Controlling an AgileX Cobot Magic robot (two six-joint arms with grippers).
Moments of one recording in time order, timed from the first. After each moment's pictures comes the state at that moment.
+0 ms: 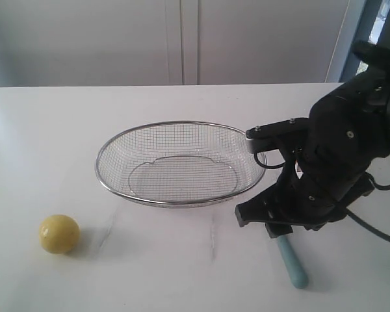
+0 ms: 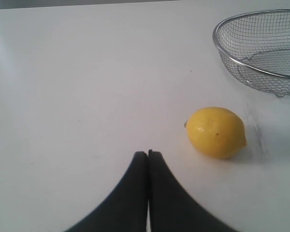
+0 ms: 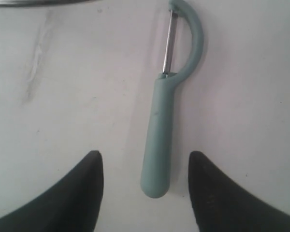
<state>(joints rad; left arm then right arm) -0.11 0.00 0.03 -0.15 0.39 0.13 0.59 1.52 -0.92 -0.13 0.83 0.39</state>
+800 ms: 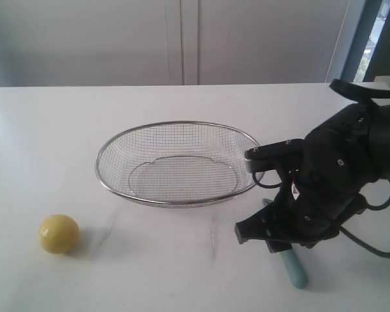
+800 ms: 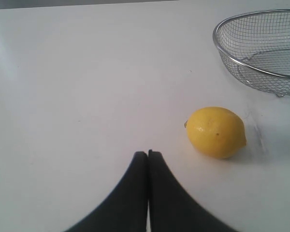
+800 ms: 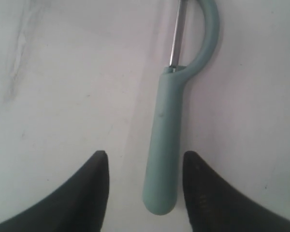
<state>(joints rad) -0.11 0.00 0.03 -0.15 0.39 0.13 0.59 1.57 -0.84 -0.12 0.71 0.39</state>
